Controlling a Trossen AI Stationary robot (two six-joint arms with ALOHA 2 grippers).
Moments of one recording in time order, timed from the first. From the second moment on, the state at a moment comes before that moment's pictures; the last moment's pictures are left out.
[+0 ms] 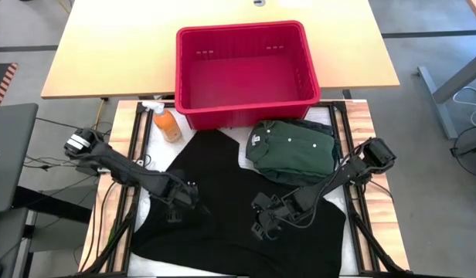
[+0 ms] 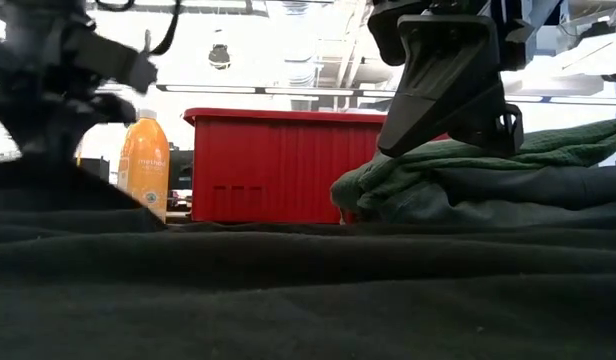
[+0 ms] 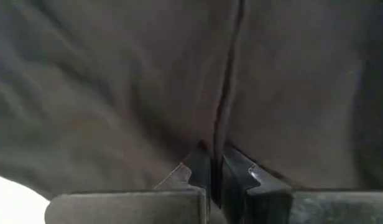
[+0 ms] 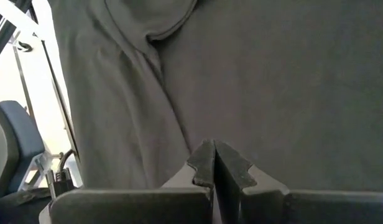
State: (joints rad) left arm -0.42 1.47 0.90 -0.89 -0.09 -0.47; right arm 0.49 1.77 1.12 -0.20 0.21 1.13
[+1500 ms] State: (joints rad) left arm -0.81 1.48 0.96 -0.76 0.26 -1.03; right arm 0.53 1.77 1.12 -0.23 0.21 1.11
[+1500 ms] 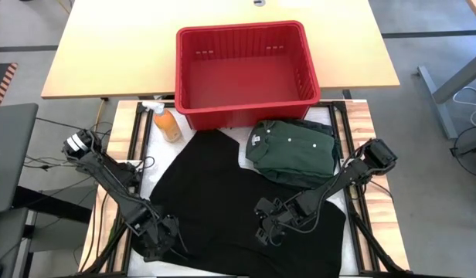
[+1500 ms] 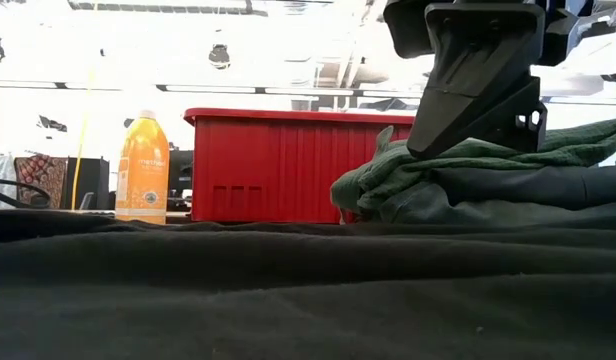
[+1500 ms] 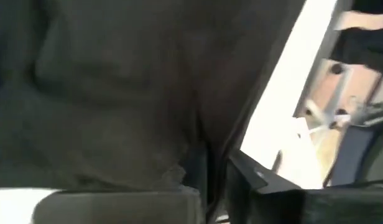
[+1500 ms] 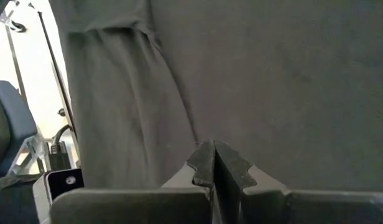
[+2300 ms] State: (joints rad) left arm -0.69 1.43 0.89 -0.68 0.03 -0.91; right arm 0.63 1.77 1.12 -0.13 0.29 1.19
